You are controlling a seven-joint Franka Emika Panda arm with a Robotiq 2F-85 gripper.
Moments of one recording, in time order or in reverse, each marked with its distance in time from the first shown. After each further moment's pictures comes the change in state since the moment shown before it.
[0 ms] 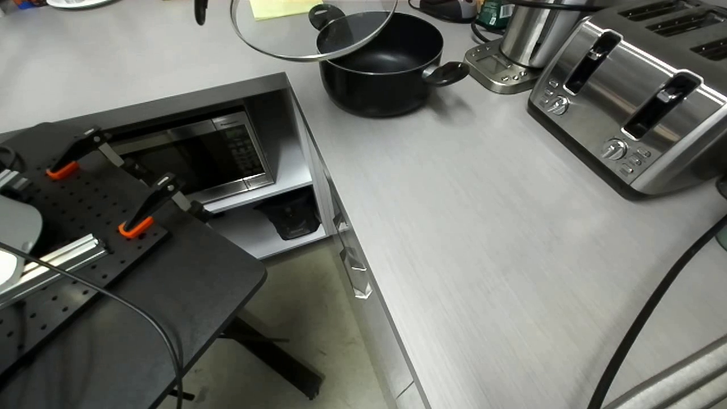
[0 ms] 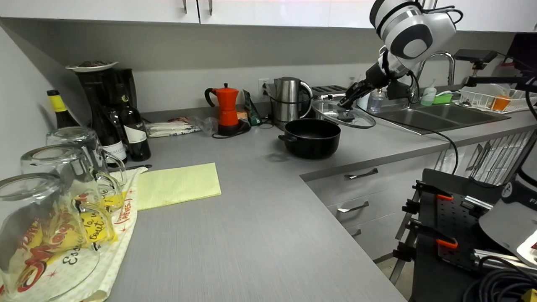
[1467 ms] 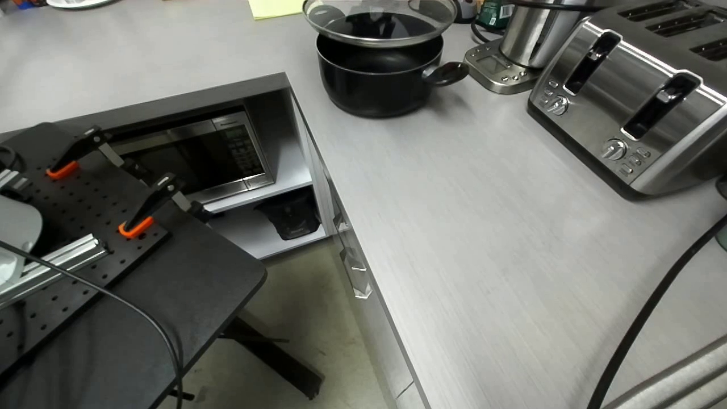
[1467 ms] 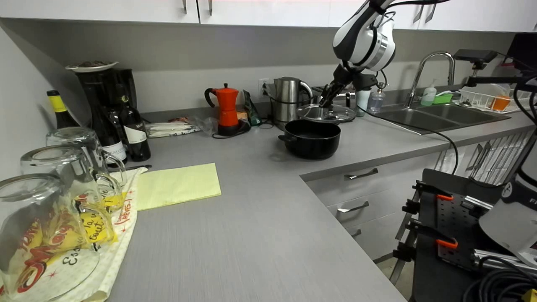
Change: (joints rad) arm 0.056 0.329 -0.145 0.259 -1.211 -0.095 1.084
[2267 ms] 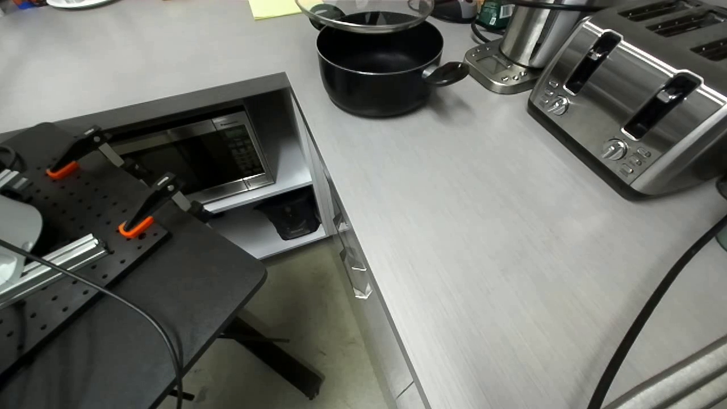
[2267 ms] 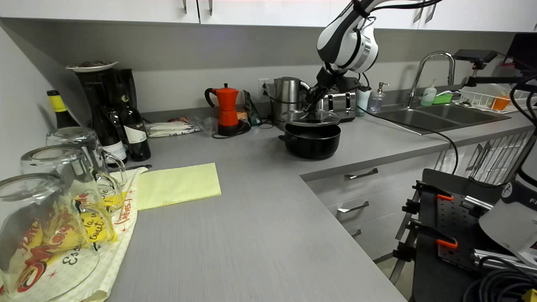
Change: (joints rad) arm 0.041 0.083 0.038 0.102 -0.013 -0.069 0.060
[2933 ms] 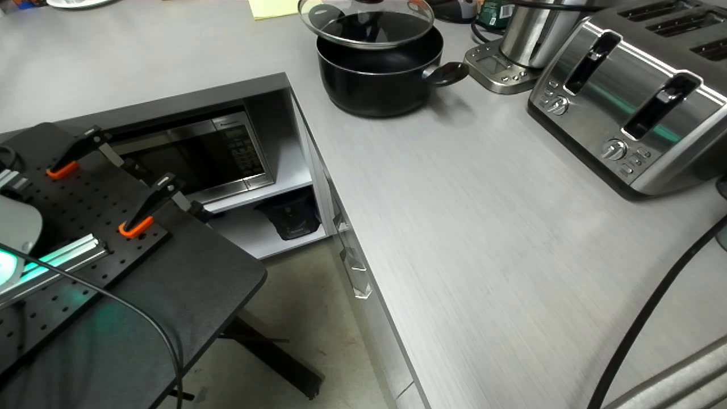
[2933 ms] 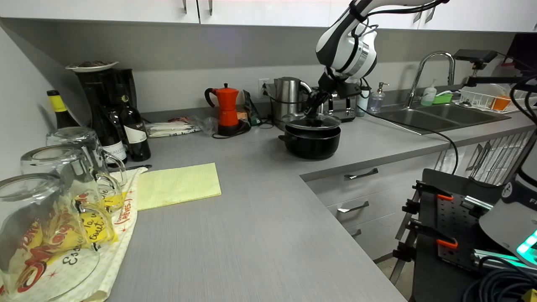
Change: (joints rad) arm -0.074 0.028 0.080 0.000 0.146 0.053 -0.097
